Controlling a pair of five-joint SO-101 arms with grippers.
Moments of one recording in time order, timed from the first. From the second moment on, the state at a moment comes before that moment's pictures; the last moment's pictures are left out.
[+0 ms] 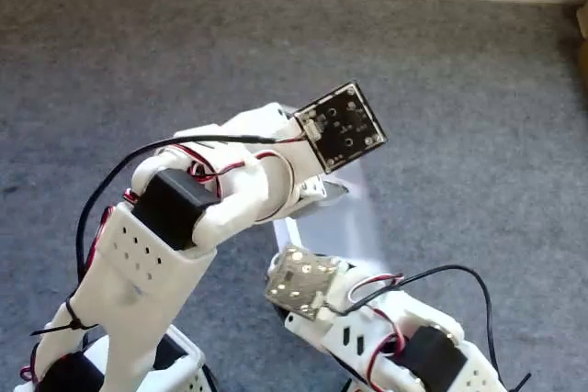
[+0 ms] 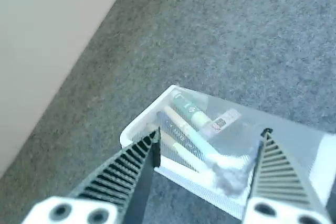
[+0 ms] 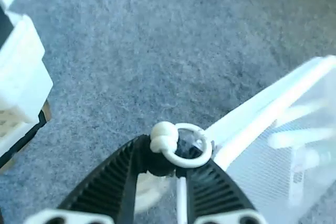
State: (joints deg) left arm 32.6 -30.7 2.9 77.9 -23.3; right arm -53.4 -91.2 64.2 72.6 21.3
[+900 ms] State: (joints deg) left arm 20.4 -30.8 -0.2 92.6 -40.0; right arm -34.5 -90.7 54.0 80.4 21.3
